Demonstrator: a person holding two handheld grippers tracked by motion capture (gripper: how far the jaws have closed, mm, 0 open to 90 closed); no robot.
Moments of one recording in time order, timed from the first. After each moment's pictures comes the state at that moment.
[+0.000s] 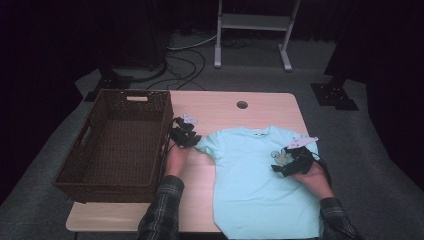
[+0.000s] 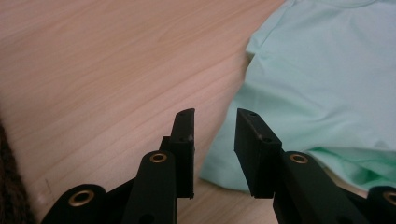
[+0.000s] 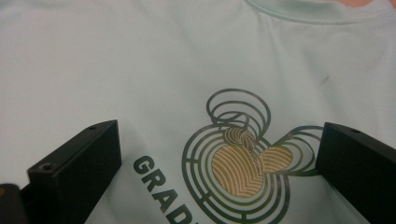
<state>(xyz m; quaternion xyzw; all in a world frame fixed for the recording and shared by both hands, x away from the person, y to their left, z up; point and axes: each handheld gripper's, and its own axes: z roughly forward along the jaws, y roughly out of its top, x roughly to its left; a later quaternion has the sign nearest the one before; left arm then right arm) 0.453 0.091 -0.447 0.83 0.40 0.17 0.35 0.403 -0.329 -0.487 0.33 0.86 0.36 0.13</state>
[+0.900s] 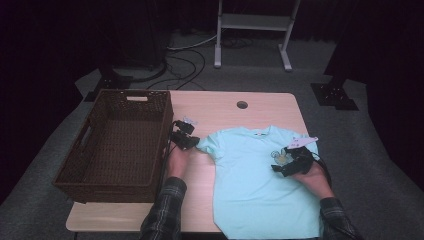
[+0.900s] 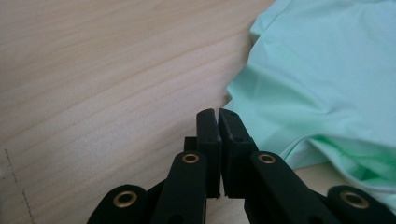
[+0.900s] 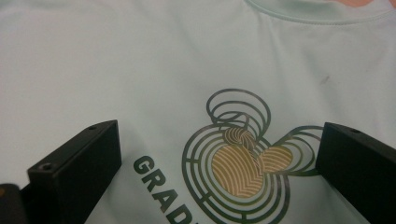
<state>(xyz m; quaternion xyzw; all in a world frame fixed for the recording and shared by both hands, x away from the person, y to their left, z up) 0.454 0.086 -0.453 0.82 0.45 0.13 0.35 0.403 -0.330 -0.487 0.33 0.86 0.36 0.14</state>
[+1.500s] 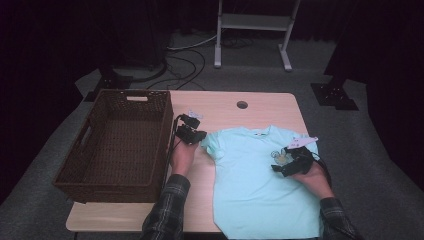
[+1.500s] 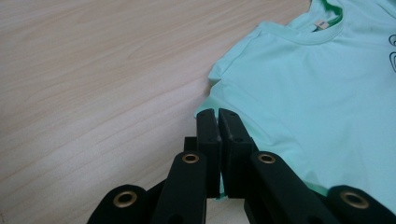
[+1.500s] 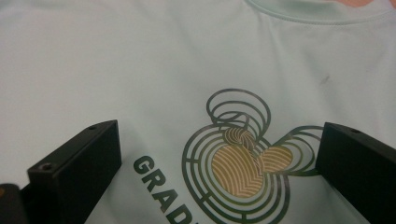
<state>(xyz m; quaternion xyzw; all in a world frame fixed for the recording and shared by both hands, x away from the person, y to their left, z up) 0.450 0.068 -0.423 0.81 0.43 0.13 0.37 0.403 -0.329 -0.487 0.33 0.86 0.36 0.13</state>
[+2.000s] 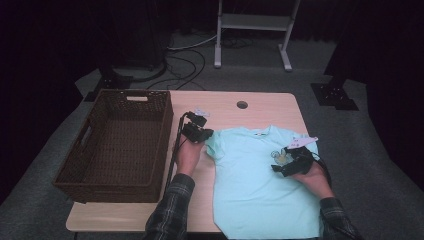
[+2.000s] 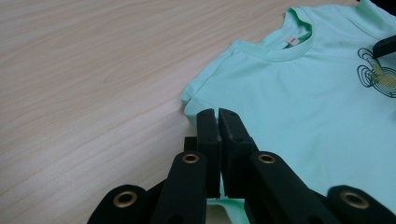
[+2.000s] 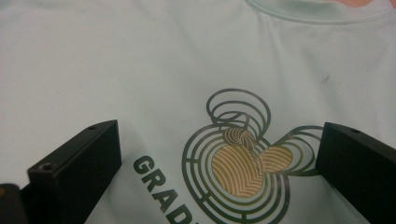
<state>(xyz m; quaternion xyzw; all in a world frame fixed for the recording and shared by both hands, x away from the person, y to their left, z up) 0.446 0.048 -0.410 0.82 0.41 0.13 0.39 0.403 -0.329 -0.487 0.33 0.86 0.36 0.13</state>
